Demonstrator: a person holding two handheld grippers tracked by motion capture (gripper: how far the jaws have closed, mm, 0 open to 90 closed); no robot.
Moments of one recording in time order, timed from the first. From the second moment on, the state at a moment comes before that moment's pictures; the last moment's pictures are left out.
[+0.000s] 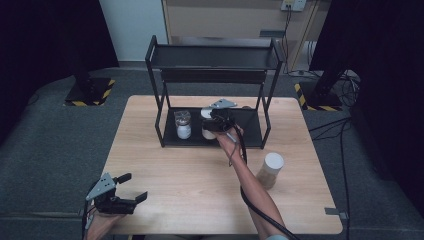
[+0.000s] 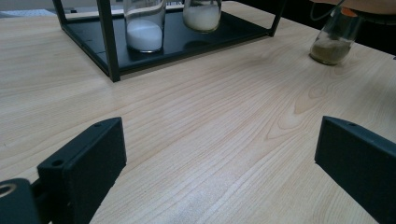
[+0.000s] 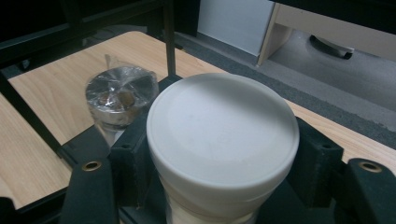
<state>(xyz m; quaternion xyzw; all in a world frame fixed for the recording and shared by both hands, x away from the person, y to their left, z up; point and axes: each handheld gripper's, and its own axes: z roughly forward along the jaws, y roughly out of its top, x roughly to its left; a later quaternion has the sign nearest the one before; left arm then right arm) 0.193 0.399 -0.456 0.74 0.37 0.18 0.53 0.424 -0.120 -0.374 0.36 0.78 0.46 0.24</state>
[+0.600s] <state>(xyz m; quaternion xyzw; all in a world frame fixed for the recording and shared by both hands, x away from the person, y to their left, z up) 0.193 0.399 -0.456 0.74 0.37 0.18 0.53 0.434 -0.119 -0.392 0.38 0.77 0.47 0.23</state>
